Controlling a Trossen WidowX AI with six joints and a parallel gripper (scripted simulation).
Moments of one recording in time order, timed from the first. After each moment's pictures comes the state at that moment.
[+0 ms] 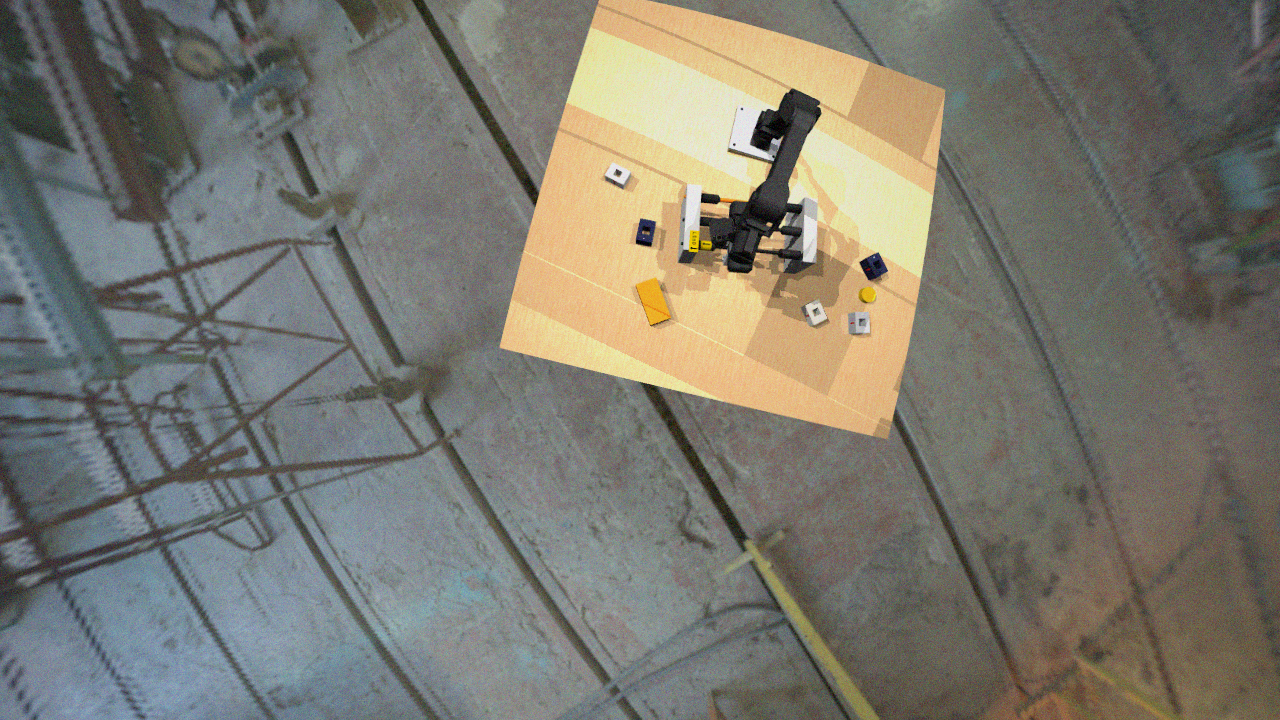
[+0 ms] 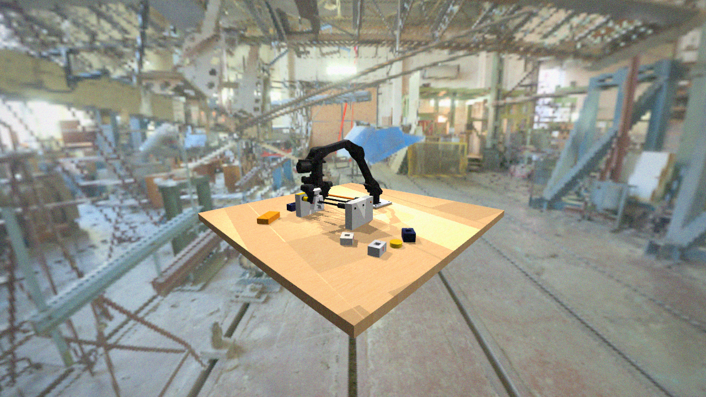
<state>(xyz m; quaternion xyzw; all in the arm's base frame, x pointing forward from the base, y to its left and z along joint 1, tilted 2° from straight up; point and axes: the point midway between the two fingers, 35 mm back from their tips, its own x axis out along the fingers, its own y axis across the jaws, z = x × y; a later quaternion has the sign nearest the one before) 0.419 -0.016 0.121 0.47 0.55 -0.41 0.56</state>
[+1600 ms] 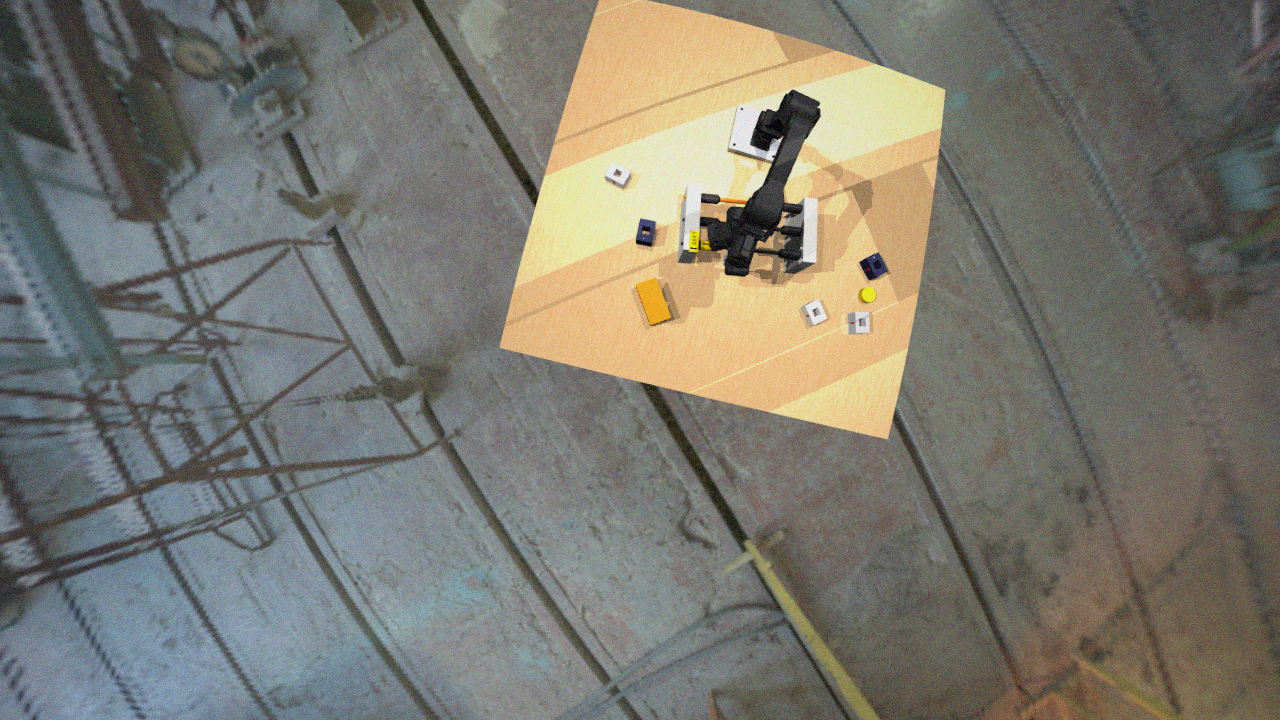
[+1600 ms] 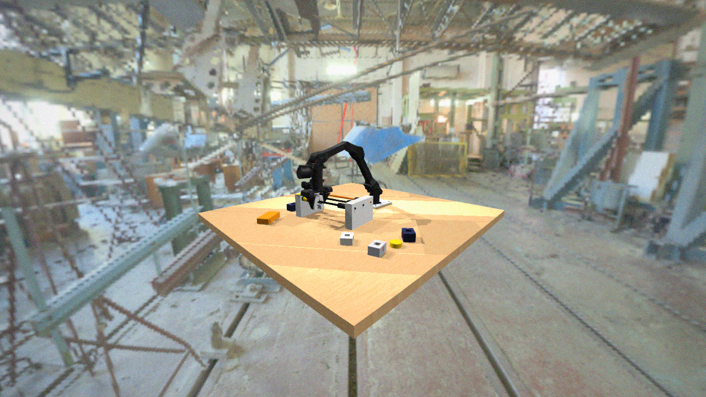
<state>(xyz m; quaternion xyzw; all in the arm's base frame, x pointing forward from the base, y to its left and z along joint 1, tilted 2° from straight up) 0.422 -0.014 0.093 0.47 0.55 -0.41 0.56</state>
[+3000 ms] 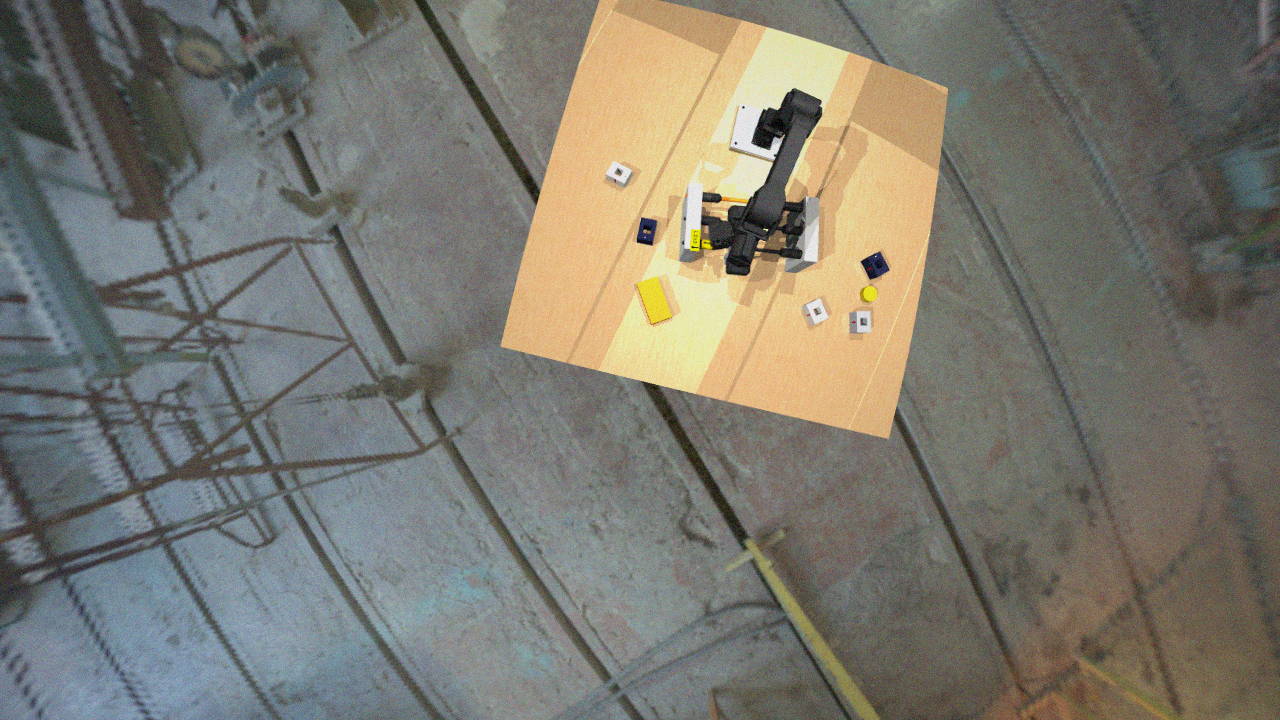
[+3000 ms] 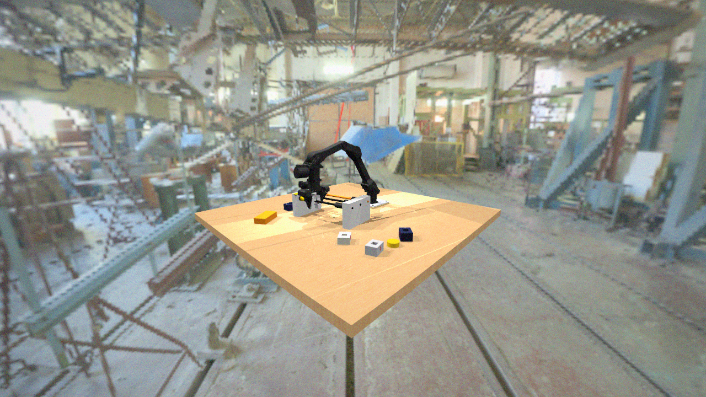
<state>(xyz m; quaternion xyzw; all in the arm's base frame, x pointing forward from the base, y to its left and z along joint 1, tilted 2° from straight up) 0.422 -0.014 0.093 0.47 0.55 -0.41 0.56</state>
